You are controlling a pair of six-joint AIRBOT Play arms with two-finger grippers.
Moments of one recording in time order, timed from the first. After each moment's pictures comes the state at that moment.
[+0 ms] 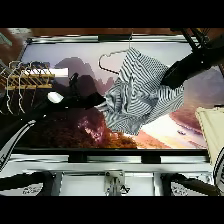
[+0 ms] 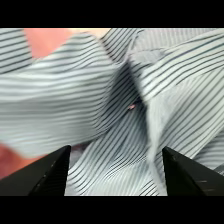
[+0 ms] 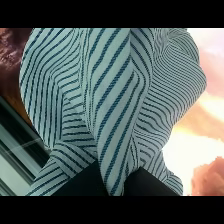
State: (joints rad) left arm -0.38 -1.44 1.05 0.50 -0.61 -1.24; right arm 0.12 -1.38 1.97 -1.21 1.81 1.00
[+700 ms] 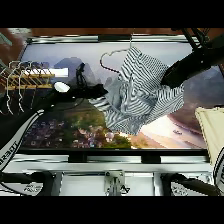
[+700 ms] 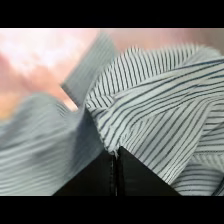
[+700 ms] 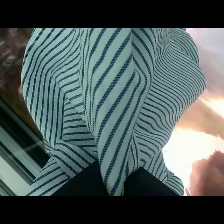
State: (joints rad) left arm -0.34 -1.56 1.24 0.46 -0.63 -1.19; right arm 0.12 -1.38 1.97 -1.21 1.81 1.03
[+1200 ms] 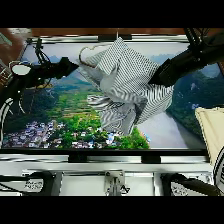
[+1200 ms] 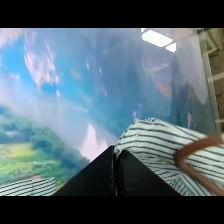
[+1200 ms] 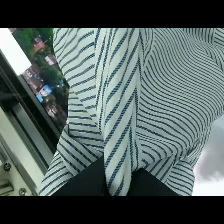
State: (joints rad) left arm -0.03 -1.52 1.40 0.46 -0.73 -1.19; right arm 0.12 -1.38 1.97 -0.97 1.78 1.04
